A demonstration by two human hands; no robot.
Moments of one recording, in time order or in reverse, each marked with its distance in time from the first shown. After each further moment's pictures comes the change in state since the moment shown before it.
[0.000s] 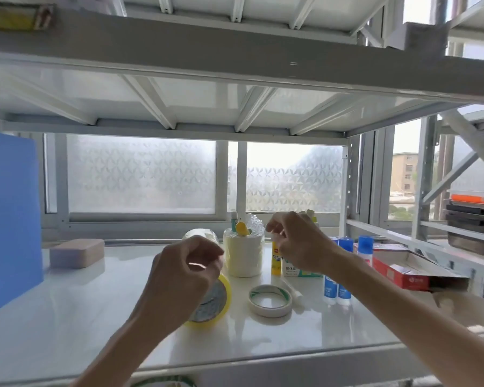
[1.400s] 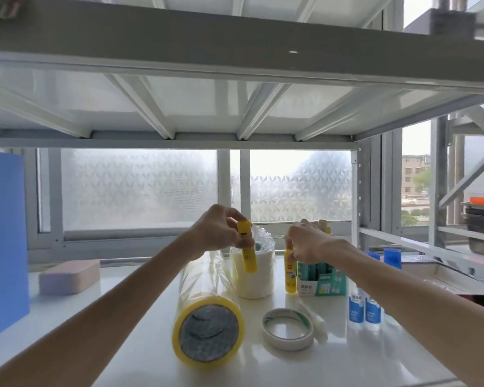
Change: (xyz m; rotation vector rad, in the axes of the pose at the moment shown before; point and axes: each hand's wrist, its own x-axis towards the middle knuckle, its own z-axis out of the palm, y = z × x) left_hand 0.158 -0.018 0.039 0.034 -0.441 -0.016; right_hand 0.091 0.075 0.036 -0.338 -0.252 0.160
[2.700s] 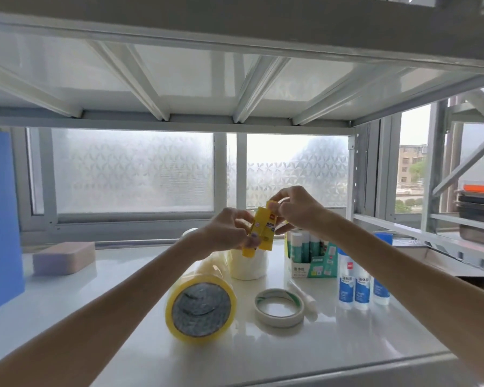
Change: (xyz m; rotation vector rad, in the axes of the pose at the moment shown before) left_hand 0.001 -0.016 0.038 -0.140 -0.135 -0.070; right_hand -0.020 -0.028 -0.029 0.887 0.108 0.036
